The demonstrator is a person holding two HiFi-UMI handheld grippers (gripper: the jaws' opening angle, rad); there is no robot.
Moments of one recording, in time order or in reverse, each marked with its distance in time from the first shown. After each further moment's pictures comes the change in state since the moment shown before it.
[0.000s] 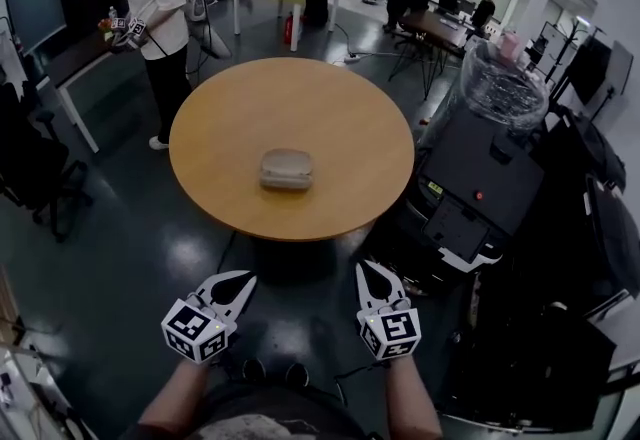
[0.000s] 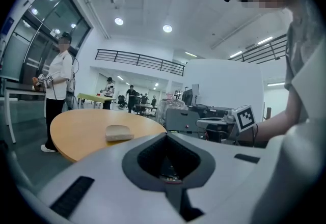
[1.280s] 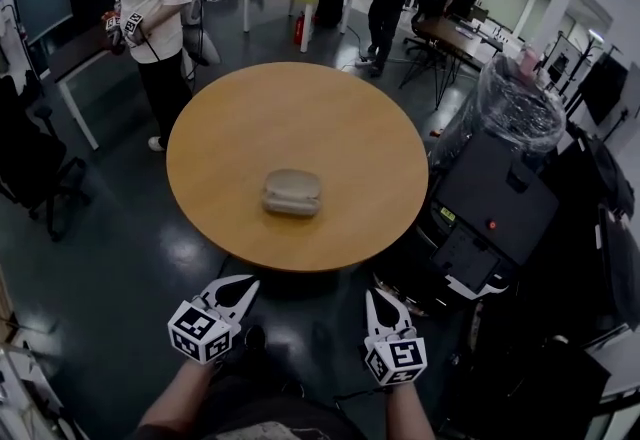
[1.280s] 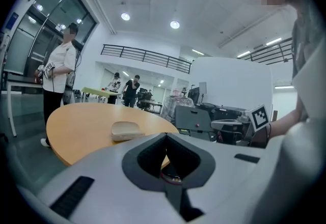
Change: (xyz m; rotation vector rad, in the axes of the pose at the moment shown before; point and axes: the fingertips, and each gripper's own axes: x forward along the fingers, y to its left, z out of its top) left arm 0.063 0.077 -0.011 -0.050 0.034 0.039; right arm 0.047 -0.032 -0.025 0.102 0.046 -0.032
